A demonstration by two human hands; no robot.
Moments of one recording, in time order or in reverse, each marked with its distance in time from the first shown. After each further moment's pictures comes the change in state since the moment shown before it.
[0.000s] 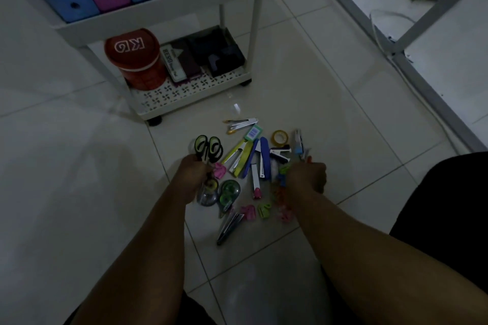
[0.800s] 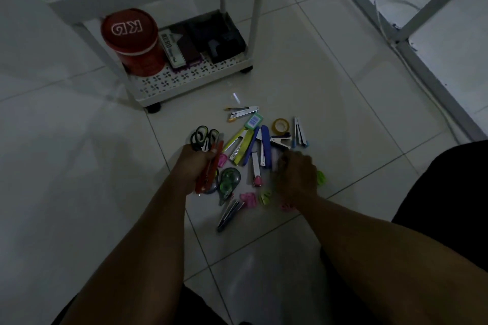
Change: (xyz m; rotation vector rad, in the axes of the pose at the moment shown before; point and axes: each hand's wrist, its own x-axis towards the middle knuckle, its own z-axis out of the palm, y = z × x) left_hand -0.009 -0.005 -0.004 -0.072 -0.066 -0.011; right_hand 0.005 0.043 0.001 -0.629 -0.239 -0.834
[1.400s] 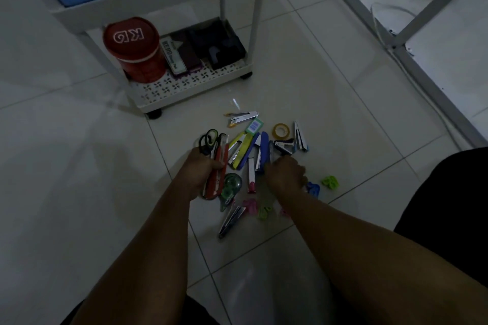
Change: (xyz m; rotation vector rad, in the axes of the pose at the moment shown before) left_hand 0.001 0.002 0.009 0.033 -0.072 0.033; right_hand 0.012 -0.036 0.011 0.257 -0.087 0.395
